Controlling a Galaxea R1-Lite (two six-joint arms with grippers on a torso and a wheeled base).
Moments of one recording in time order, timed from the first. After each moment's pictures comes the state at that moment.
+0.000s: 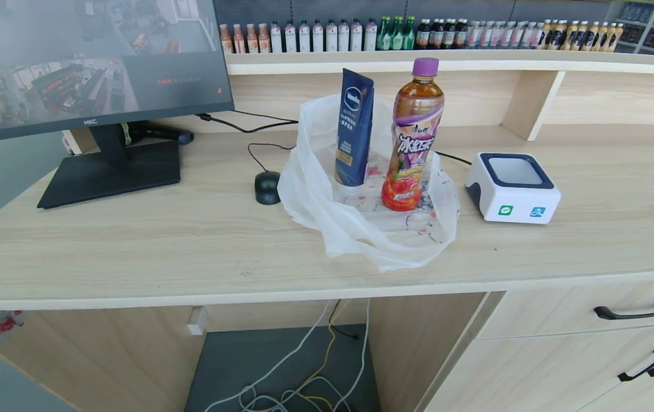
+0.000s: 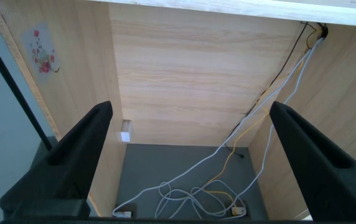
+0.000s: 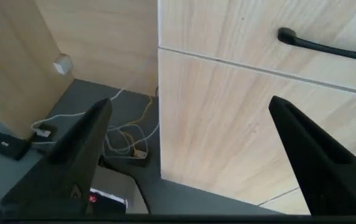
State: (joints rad) left arm 0.00 0.00 0.00 0.00 0.00 -0.02; right arm 0.30 0.17 -0.03 0.00 -0.07 -0.10
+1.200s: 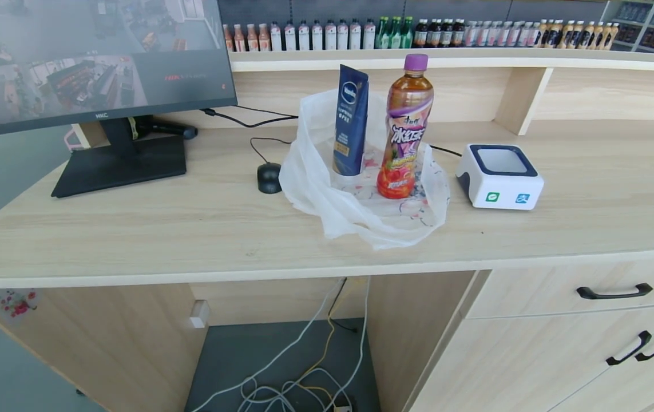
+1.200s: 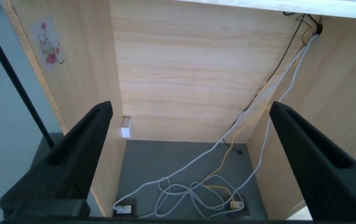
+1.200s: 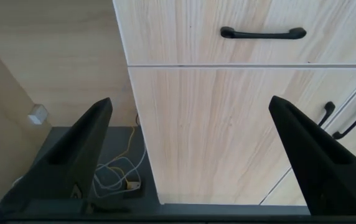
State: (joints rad) left arm 0.00 0.00 0.00 0.00 0.00 -0.01; right arm 0.01 0.00 0.00 0.00 0.05 -0.01
